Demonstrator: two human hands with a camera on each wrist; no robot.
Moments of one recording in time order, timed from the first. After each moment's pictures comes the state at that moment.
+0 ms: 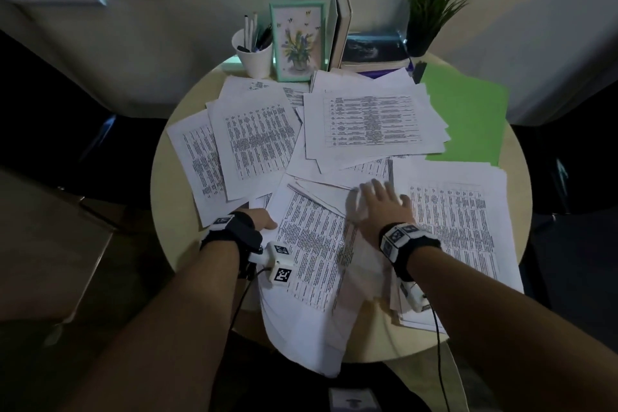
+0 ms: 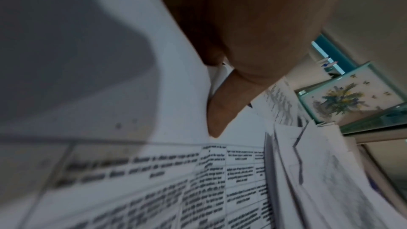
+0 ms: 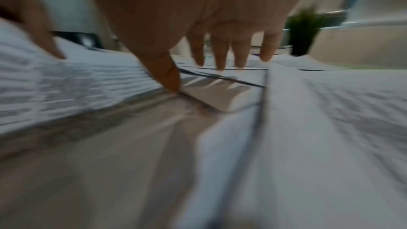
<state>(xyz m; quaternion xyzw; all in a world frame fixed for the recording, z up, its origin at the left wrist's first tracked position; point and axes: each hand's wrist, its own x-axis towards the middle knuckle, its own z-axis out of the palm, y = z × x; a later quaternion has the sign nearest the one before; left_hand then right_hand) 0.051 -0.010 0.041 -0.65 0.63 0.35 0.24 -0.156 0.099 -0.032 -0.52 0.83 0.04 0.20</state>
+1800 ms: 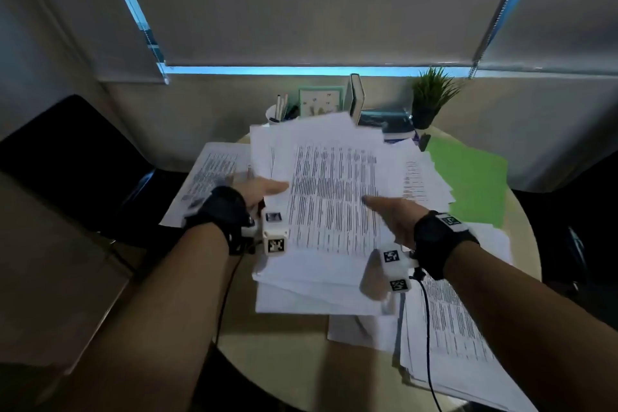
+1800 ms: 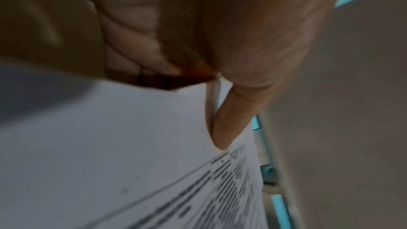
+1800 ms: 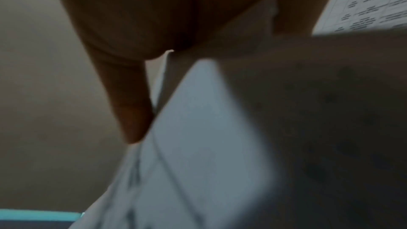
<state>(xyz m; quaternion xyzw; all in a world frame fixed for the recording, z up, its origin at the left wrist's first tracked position) 0.070 -0.060 0.155 -0.56 0.55 0.61 -0.07 -0.180 0.053 0.077 -0.21 0.68 -0.39 0.58</state>
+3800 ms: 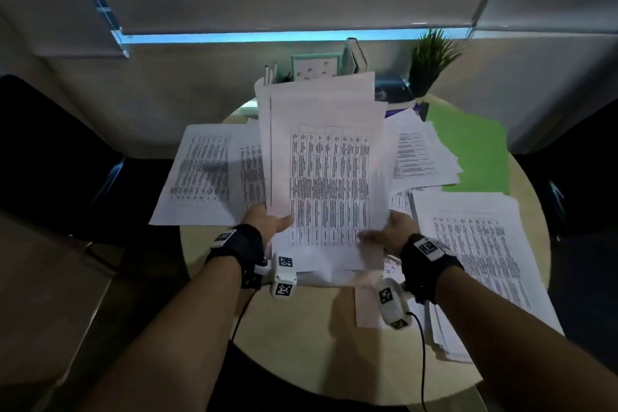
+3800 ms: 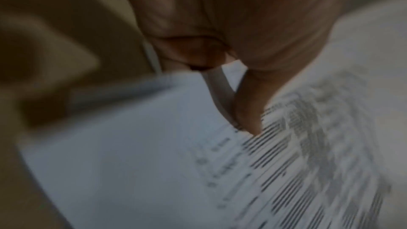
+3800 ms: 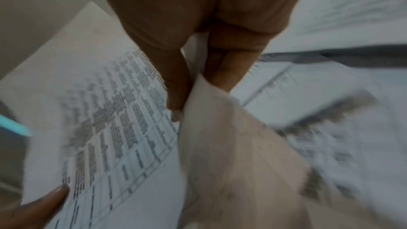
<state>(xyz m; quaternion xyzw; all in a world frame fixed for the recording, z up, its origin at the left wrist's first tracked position) 0.109 -0.101 -0.004 -0.58 0.59 0.56 -0.08 -0.117 0.056 0.004 -0.25 0.80 -0.34 0.42</state>
